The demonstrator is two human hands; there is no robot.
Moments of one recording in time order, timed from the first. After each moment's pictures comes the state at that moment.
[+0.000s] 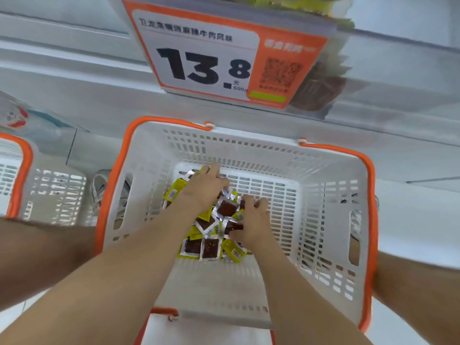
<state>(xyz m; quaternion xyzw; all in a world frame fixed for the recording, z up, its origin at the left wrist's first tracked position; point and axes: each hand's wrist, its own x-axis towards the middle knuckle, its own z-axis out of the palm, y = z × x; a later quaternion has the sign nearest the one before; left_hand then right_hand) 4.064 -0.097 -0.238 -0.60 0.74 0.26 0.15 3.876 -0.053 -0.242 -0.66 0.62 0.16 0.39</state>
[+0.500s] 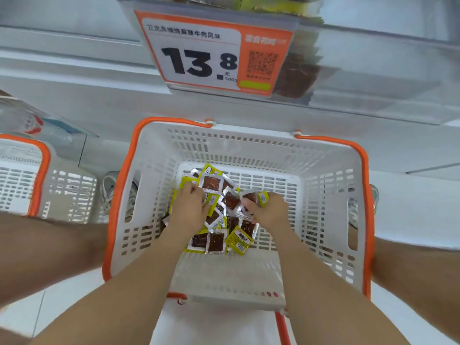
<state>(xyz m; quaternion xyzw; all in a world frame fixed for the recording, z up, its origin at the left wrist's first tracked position) 4.079 -0.013 -0.236 -0.76 0.58 0.29 0.00 3.851 -0.071 -0.237 -0.48 0.73 -0.05 0.48</state>
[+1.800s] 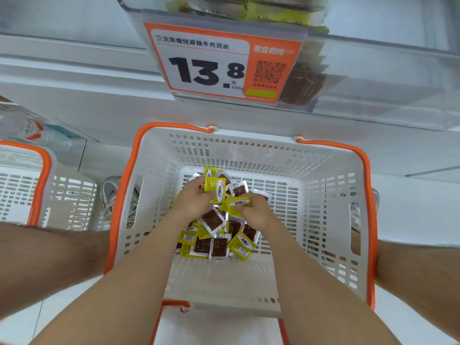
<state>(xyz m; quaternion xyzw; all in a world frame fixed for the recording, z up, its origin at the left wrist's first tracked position) 4.080 -0.054 -0.214 -0.72 0.28 0.59 -0.25 3.880 -0.080 -0.242 -0.46 0.64 -0.03 0.62</state>
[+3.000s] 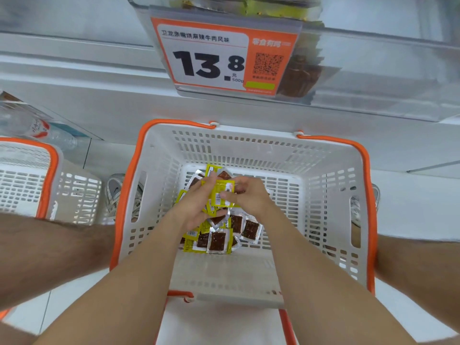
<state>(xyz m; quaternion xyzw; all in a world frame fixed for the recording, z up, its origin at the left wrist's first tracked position) 4.070 -0.044 -0.189 -0.61 0.07 0.72 -0.33 3.904 -0.094 -0.209 -0.45 0.57 -0.14 0.67</state>
